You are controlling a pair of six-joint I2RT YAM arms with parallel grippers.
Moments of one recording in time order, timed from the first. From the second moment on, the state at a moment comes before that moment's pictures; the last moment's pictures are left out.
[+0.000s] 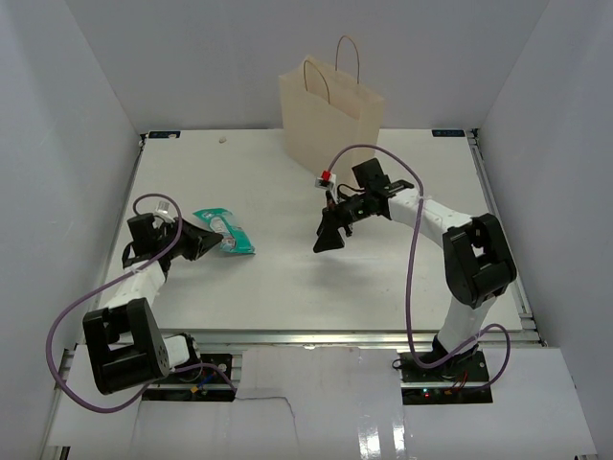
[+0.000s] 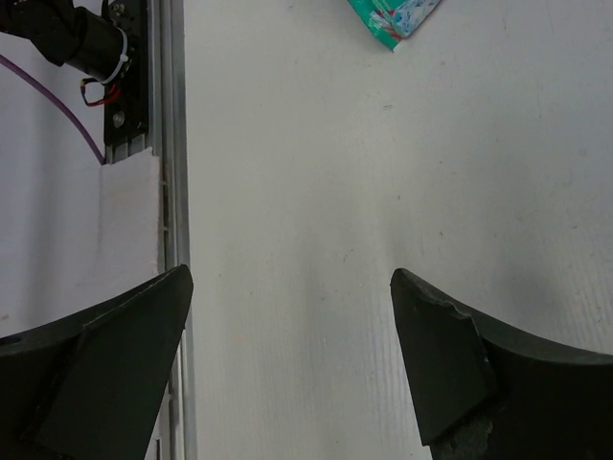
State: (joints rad) left arm 0.28 1.23 0.55 -0.01 0.75 -0.81; right arm 0.50 1.79 1.27 -0.45 -1.05 -0.33
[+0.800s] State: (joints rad) left arm 0.24 1.22 0.50 0.04 0.74 -0.92; right arm 1.03 1.81 0.91 0.65 -0.37 -0.59
